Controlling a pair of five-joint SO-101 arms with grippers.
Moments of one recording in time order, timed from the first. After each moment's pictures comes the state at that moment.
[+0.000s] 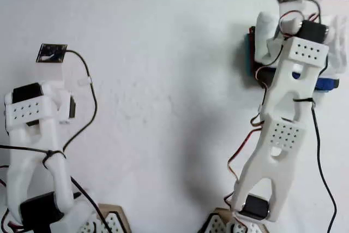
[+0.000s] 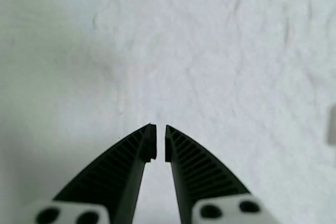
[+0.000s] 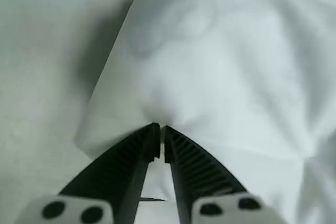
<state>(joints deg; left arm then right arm) -26.3 -19.7 33.9 69.8 -15.4 13.5 54.1 -76.4 95.3 33.4</state>
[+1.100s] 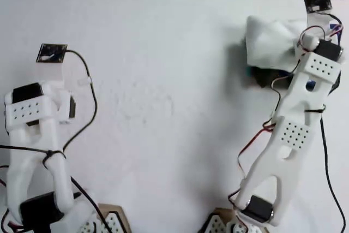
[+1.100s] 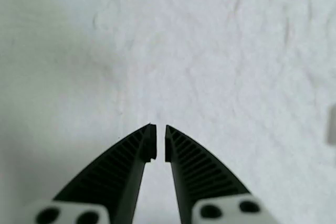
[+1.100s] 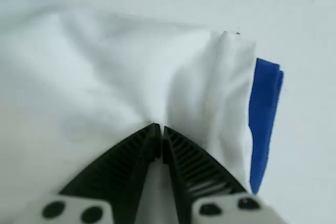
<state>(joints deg) -26.3 -19.7 33.9 69.8 -15.4 23.0 67.5 -84.2 69.3 33.3</state>
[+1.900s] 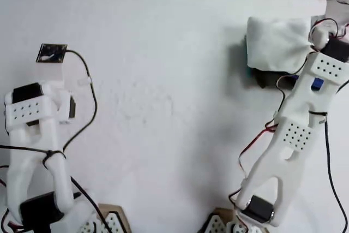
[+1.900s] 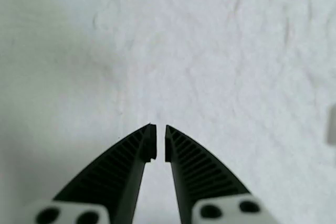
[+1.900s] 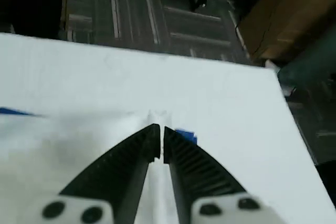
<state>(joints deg) -26.3 -19.7 33.9 69.8 -15.4 23.6 66.6 -92.8 60.0 27.6</state>
